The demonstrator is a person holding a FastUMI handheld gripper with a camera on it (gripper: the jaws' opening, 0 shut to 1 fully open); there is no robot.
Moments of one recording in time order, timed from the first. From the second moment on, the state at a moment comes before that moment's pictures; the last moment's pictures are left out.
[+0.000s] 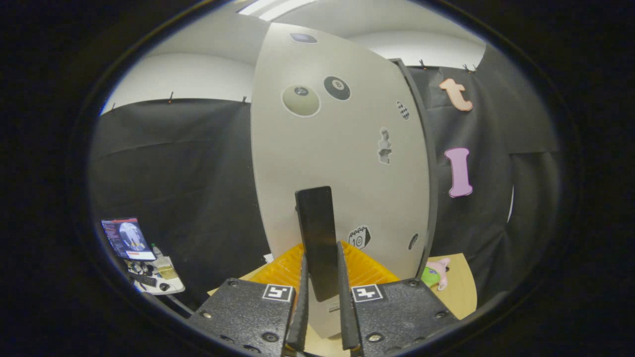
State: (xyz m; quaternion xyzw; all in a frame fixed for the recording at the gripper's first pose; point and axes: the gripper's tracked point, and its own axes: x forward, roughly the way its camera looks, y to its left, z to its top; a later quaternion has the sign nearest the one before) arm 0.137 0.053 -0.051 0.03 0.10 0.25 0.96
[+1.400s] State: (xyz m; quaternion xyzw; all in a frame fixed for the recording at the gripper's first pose) arm 0.150 -0.125 -0.056 -0.01 0.07 0.09 0.99
